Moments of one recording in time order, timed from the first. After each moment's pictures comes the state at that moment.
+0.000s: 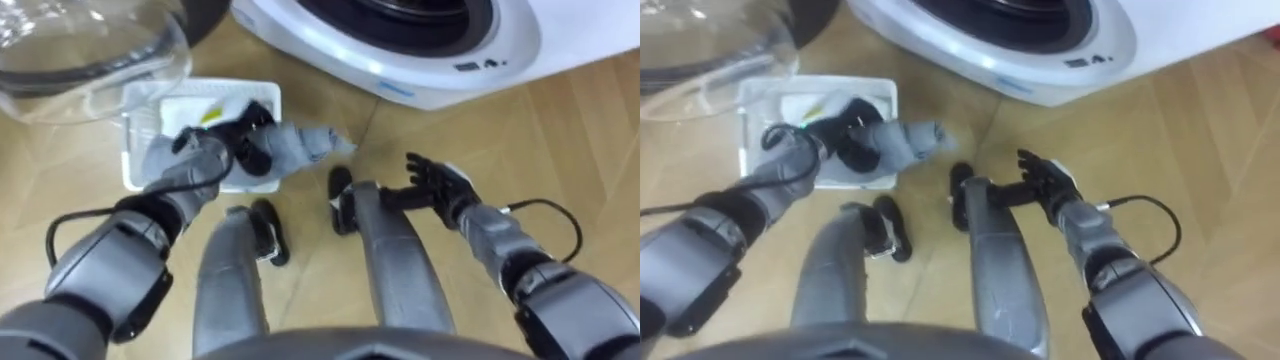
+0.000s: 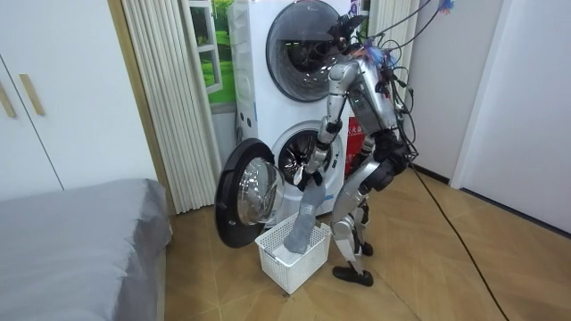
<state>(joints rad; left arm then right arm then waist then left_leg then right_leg) -0.50 0.25 -0.53 1.15 0.17 -0.23 0.20 -0.36 -0.26 0.45 1.28 0.25 -0.20 0.12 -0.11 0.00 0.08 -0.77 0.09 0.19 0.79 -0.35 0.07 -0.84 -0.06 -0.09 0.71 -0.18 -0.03</state>
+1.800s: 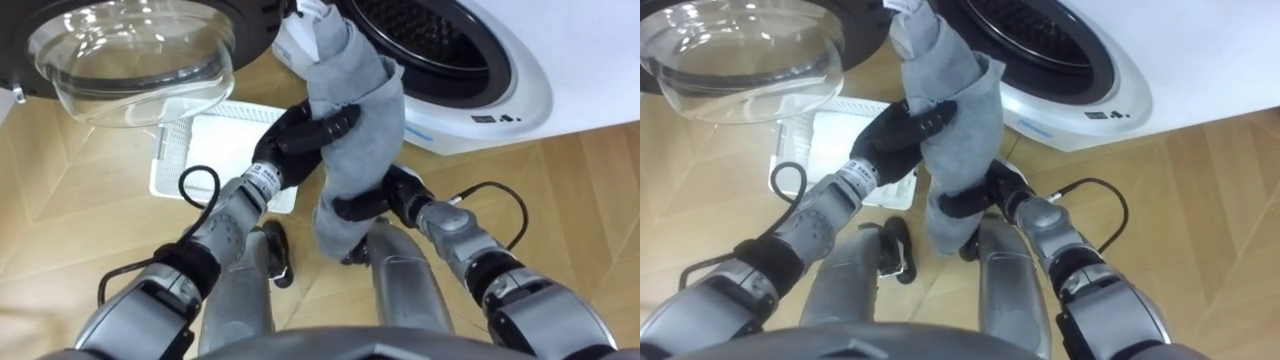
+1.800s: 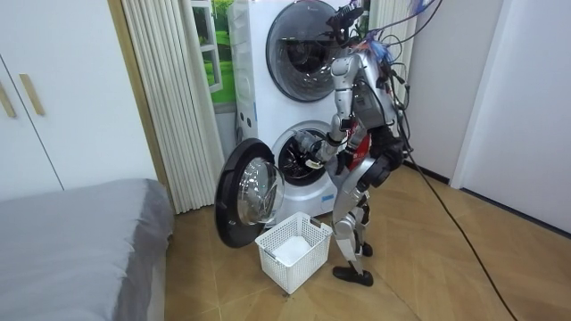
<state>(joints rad) -0.30 0.12 -0.51 0.85 -1.11 -0.13 -0.41 -0.32 -0.13 0.35 1.14 0.08 -0.15 0.22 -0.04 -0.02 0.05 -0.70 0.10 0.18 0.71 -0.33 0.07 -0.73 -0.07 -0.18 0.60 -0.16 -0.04</state>
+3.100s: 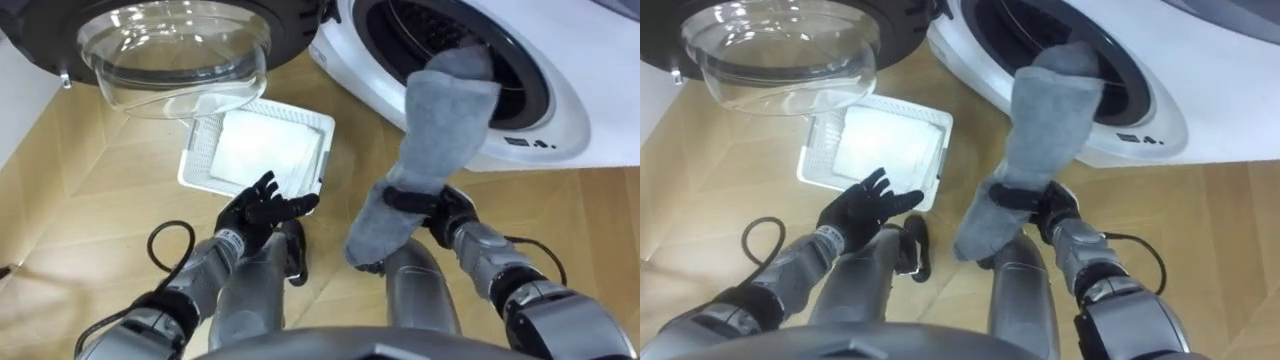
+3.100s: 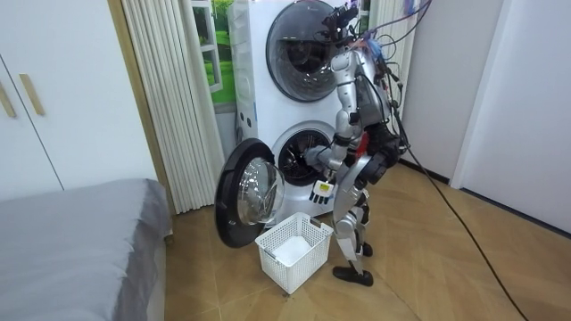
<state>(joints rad) -0.17 0.14 -0.32 1.05 -0.75 -0.11 -0.23 -0.31 -0.20 0.17 1.25 0.52 -0.06 0.09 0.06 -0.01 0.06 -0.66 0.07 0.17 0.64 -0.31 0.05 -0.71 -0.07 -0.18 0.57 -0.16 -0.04</state>
